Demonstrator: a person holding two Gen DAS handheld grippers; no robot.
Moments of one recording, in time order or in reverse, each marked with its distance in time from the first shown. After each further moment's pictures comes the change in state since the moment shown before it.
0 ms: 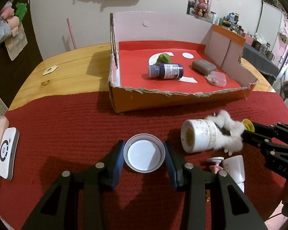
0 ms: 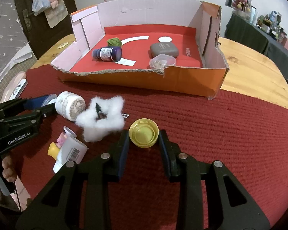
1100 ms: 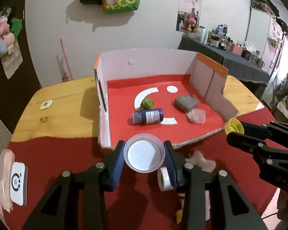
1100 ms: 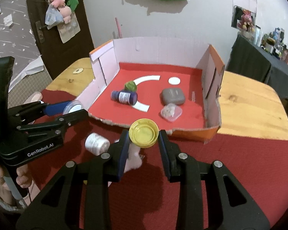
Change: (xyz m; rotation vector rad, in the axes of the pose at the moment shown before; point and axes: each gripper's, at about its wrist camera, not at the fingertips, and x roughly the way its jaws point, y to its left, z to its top) left arm -0.040 -0.023 0.056 0.045 -0.122 -0.037; right arm -0.053 0.011 0.049 -0.046 -0.145 0.049
